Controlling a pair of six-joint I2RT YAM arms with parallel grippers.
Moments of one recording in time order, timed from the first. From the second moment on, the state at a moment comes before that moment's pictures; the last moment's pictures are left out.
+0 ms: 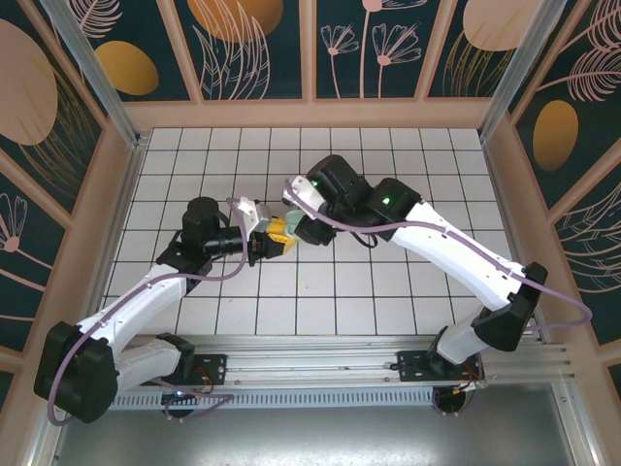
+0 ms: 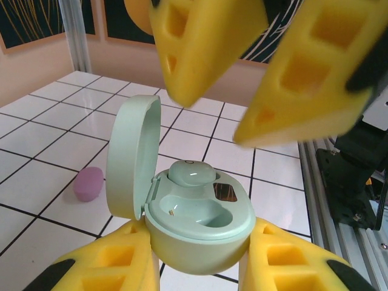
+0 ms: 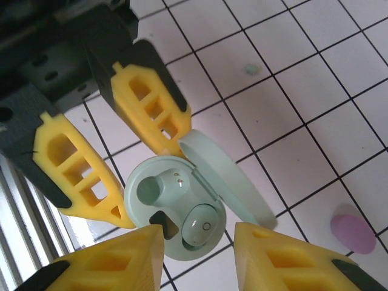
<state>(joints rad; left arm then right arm) -0.45 1.12 0.65 0.20 0.89 0.11 0.93 1.50 1.65 -1.00 -0.05 -0.17</state>
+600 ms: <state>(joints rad) -0.45 1.05 0.63 0.24 0.86 0.07 0.51 1.35 1.47 -0.76 -0.35 0.17</state>
